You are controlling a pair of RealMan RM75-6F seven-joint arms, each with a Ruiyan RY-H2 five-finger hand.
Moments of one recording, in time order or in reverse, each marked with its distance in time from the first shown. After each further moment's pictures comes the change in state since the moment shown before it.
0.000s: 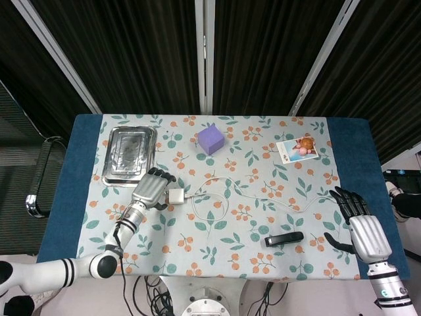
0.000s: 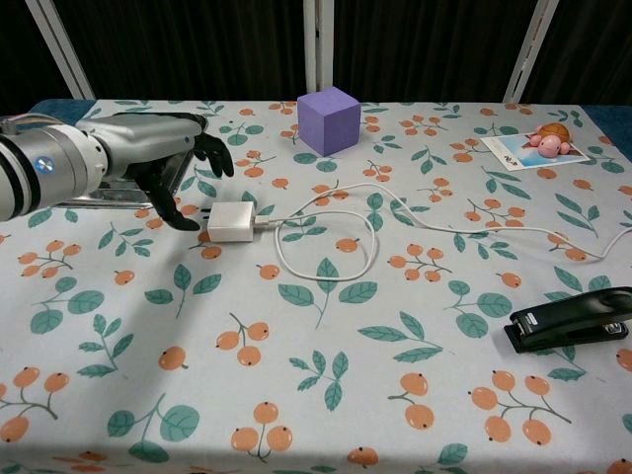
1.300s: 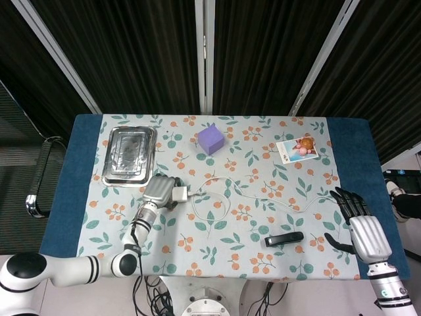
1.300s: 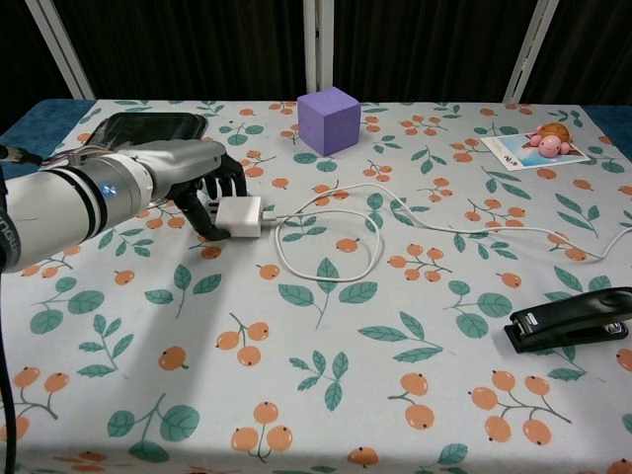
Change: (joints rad) left arm -0.098 -0.155 0.031 0.136 -0.129 0.093 -0.061; right arm -0.003 -0.001 0.001 -0.002 0.004 0.001 -0.006
